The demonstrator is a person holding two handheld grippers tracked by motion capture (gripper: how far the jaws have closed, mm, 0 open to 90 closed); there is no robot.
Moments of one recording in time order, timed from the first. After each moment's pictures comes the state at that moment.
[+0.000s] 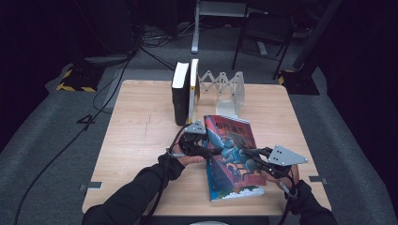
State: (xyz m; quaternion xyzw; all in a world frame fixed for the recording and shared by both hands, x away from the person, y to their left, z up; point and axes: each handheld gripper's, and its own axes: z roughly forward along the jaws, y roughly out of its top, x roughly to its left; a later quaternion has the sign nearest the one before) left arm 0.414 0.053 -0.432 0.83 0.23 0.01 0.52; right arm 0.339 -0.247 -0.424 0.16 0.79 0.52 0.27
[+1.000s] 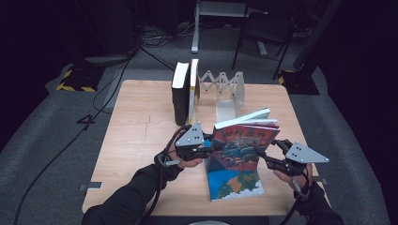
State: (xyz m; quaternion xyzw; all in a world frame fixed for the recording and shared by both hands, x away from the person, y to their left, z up) left arm 0.362 0.059 -0.379 0.80 0.09 0.12 0.57; right arm 0.336 -0.281 -0.408 0.21 0.76 0.54 0.30
